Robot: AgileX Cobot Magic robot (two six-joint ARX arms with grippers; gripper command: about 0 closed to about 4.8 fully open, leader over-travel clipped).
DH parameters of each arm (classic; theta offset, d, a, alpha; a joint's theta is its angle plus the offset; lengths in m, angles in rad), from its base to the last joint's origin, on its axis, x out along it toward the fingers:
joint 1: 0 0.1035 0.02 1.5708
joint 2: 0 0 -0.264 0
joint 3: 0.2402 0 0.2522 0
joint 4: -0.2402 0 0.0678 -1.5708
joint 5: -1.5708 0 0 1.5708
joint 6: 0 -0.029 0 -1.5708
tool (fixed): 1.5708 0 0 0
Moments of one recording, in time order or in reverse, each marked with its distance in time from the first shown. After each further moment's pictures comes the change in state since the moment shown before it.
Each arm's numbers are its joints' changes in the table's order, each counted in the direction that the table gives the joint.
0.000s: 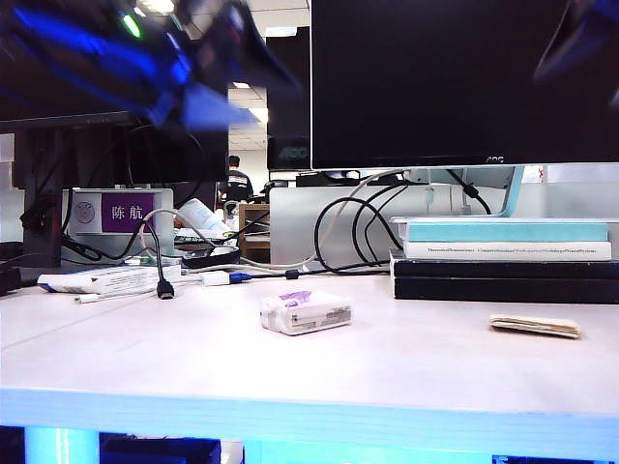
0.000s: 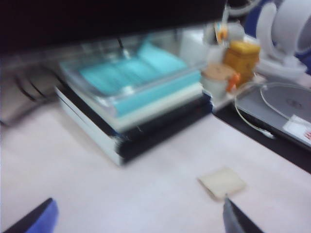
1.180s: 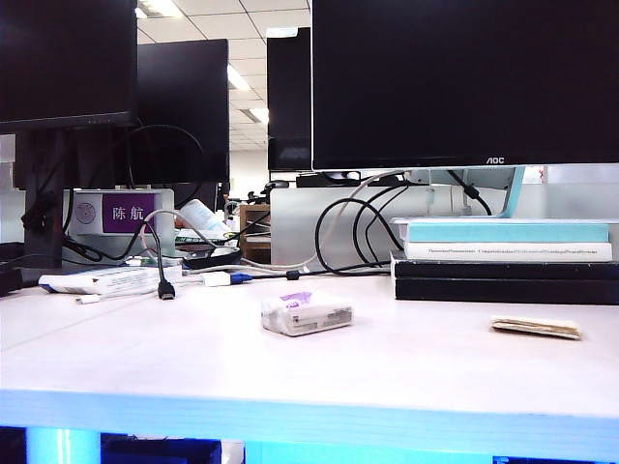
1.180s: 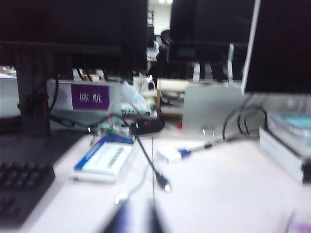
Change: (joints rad) left arm 0.311 1.426 -0.784 -0.305 0.464 0.025; right arm 0.006 0.820 -0.605 0.074 -0.180 -0.138
